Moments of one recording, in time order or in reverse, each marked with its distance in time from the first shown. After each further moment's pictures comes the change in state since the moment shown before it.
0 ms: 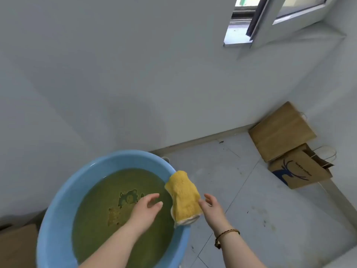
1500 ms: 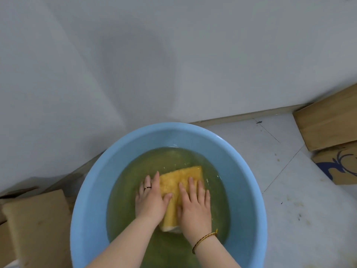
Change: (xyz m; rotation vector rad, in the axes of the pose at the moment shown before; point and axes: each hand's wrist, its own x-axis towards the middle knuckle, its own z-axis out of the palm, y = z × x) left_hand 0.097 -0.126 -0.062 0.550 0.133 -0.091; right_hand 0.049 0.034 0.213 -1.118 0.157 -0.560
